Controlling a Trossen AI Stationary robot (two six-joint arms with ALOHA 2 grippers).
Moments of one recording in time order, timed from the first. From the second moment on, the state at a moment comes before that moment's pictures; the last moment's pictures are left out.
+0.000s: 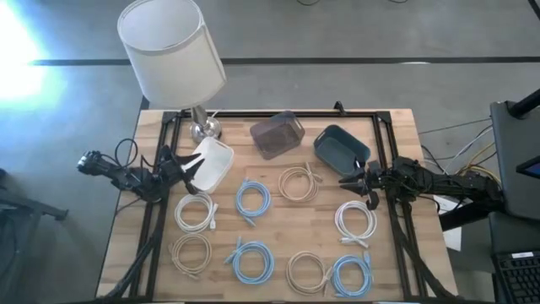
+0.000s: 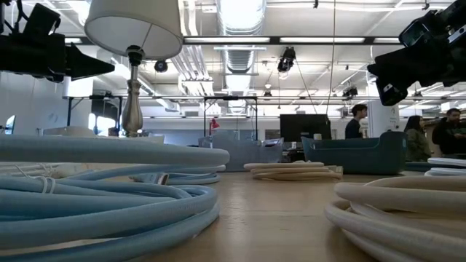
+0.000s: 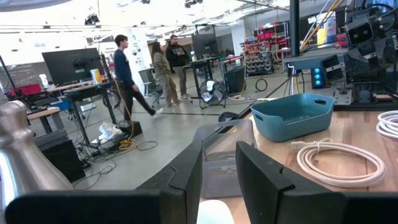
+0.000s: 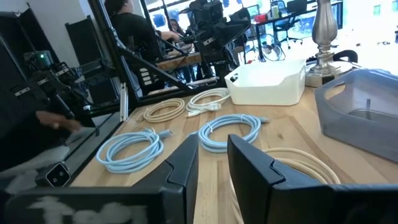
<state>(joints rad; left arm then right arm) -0.39 0.00 0.01 0.13 -1.00 0.29 -0.12 0.13 0.01 0.09 -0.23 0.29</state>
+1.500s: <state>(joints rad) -0.39 0.00 0.04 0.18 -0.82 0.22 -0.12 0.18 0.01 0.52 0.20 0.07</state>
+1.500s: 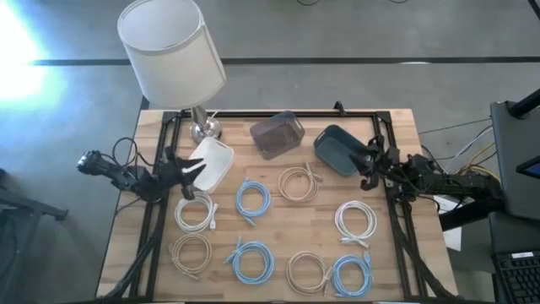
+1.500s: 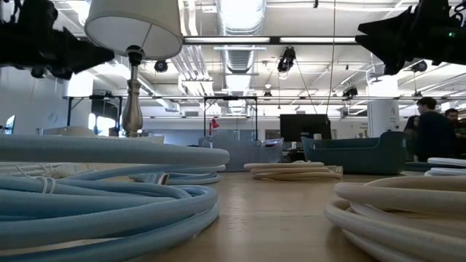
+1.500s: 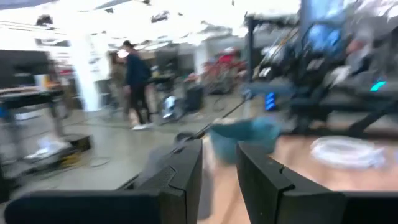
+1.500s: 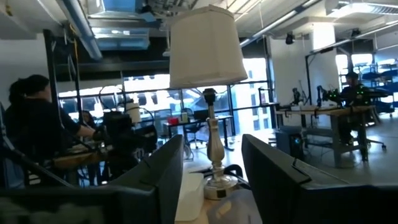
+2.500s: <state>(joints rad) -0.39 0.81 0.77 -0.59 -0.37 -0.63 -0.12 0.85 0.43 0.24 0.21 0.17</state>
